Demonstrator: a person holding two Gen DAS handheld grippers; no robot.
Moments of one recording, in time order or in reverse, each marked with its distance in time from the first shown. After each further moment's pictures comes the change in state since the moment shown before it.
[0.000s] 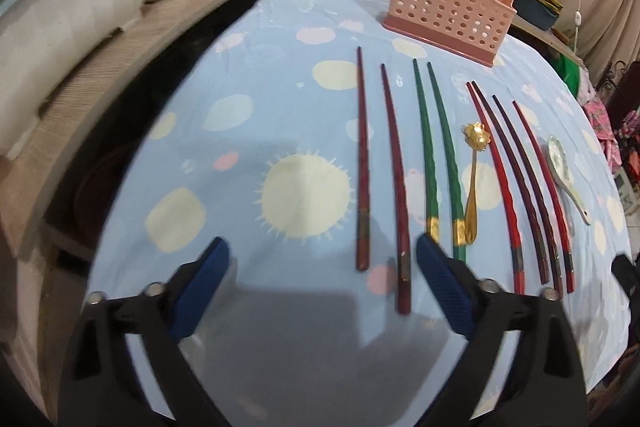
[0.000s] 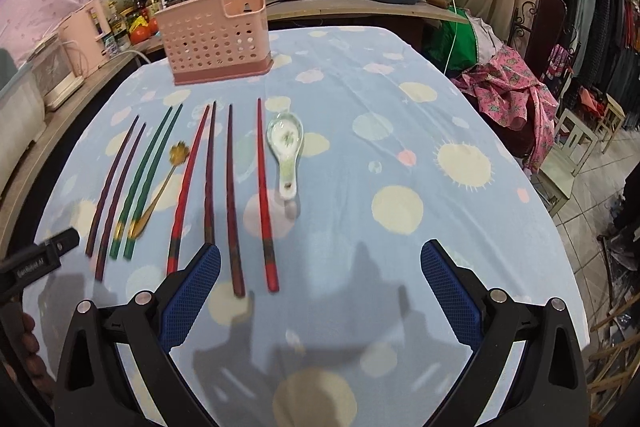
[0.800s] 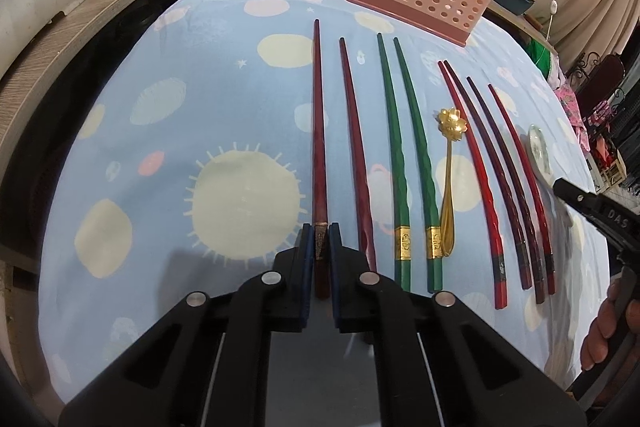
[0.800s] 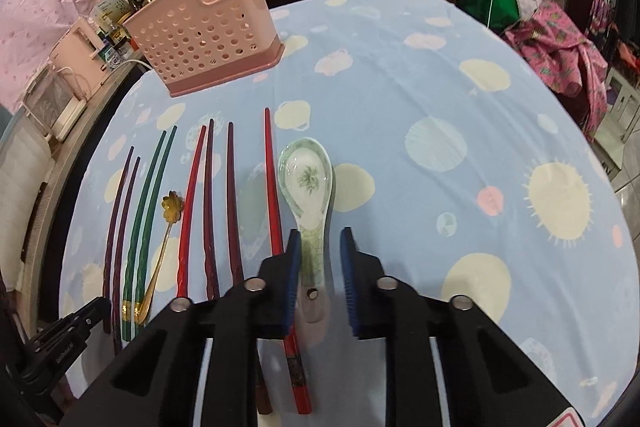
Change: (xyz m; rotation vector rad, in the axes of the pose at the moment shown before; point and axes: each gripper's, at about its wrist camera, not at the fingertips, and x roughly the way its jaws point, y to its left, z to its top) left arm 0.029 -0.009 0.011 0.020 0.076 -0.145; right arm 0.089 0.000 0.046 0.098 0.167 0.180
